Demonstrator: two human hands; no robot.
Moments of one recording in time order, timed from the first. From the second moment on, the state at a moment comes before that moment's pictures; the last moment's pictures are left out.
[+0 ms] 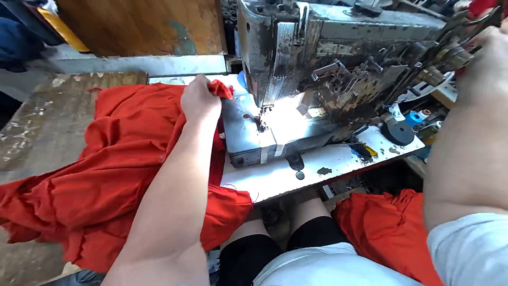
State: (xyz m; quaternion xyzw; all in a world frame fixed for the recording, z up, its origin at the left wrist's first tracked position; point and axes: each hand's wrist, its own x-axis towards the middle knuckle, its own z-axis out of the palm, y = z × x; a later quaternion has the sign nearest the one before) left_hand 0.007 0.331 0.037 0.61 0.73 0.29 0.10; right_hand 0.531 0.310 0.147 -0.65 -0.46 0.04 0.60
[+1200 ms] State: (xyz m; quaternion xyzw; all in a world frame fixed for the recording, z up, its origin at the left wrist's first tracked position) left_hand -0.048 0.010 -0.044 0.42 0.50 0.75 0.13; right_hand 0.034 0.122 0.067 0.02 -0.94 0.07 0.34
